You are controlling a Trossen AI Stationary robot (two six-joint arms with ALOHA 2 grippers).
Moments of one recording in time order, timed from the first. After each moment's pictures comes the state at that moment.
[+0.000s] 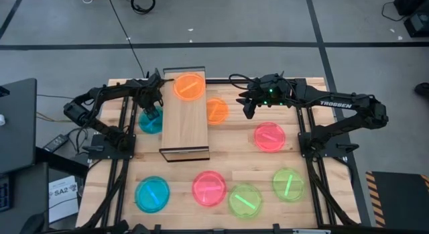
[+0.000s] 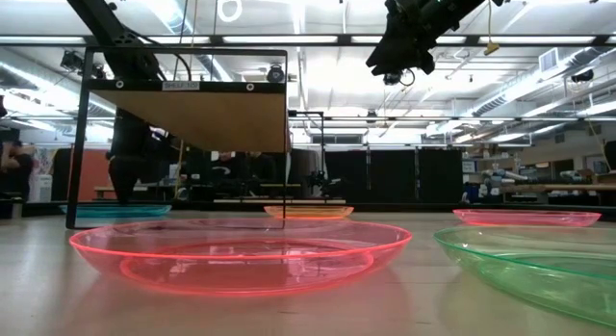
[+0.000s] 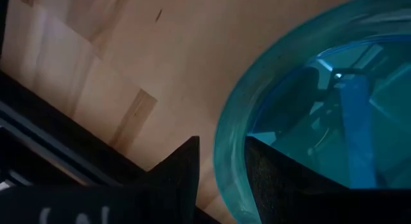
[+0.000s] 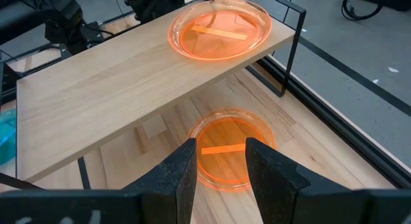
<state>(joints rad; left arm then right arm) 0.95 1.49 0.73 -0.70 -0.25 0.38 -0.29 1.21 1.03 -0.36 0.08 0.23</state>
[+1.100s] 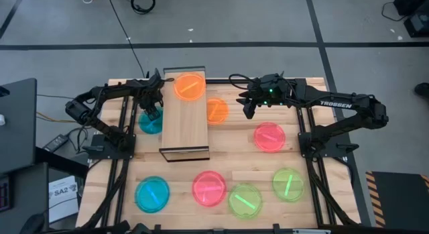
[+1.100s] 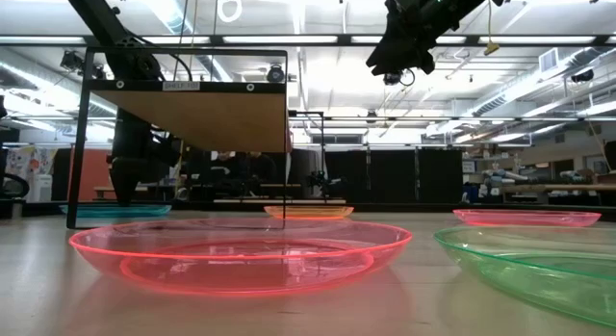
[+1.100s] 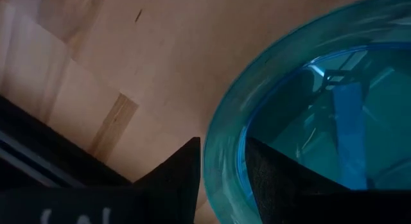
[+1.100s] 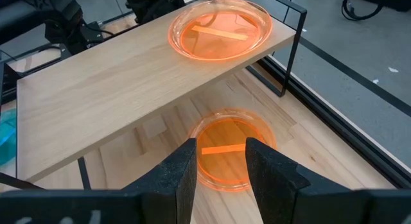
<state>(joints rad) 0.95 1.52 0.73 -0.70 -0.21 0.36 -0.29 1.21 1.03 -0.36 0.08 0.22</state>
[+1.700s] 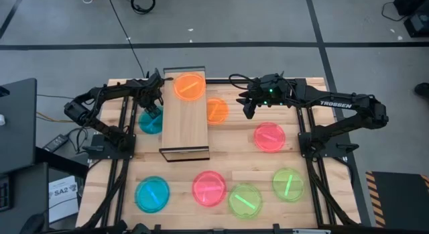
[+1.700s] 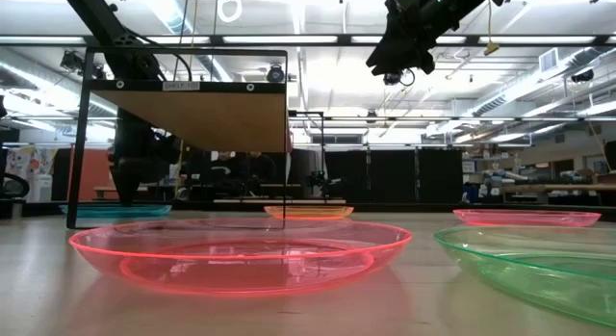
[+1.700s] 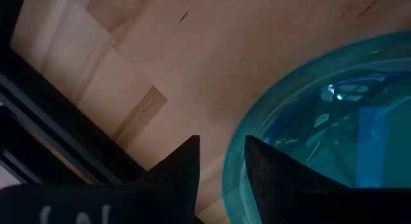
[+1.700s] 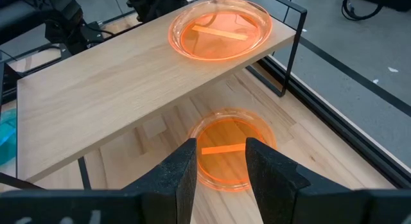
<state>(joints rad) 0.95 1.50 0.73 -0.67 -0.27 0.25 -0.29 1.21 1.03 -0.36 0.08 0.22</state>
